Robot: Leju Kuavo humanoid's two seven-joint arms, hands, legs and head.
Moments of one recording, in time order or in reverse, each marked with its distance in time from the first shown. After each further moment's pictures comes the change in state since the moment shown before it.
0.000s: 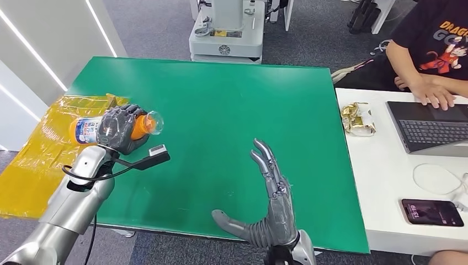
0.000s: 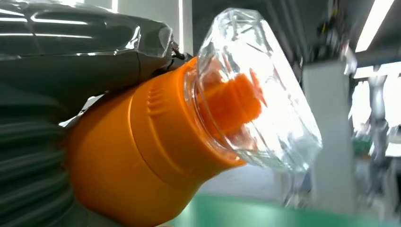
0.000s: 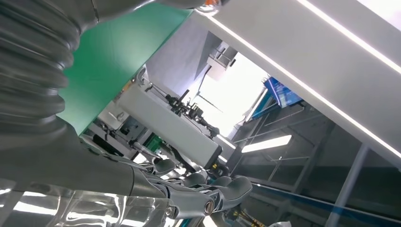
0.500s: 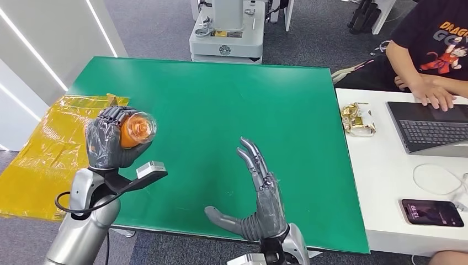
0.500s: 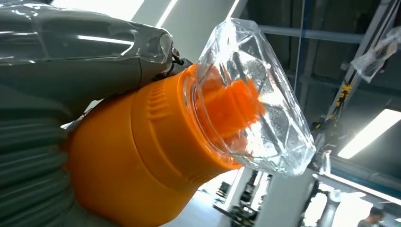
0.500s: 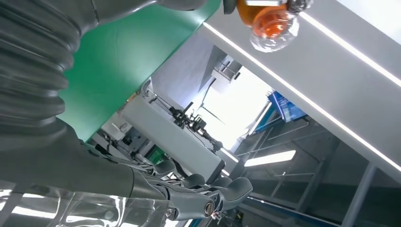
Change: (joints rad) left arm 0.218 -0.150 0.121 -0.376 0.142 0.194 -0.093; right arm -0.043 0.029 0.004 0.103 -0.013 0.008 -0.015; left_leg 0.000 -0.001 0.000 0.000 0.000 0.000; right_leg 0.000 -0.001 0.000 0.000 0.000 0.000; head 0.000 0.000
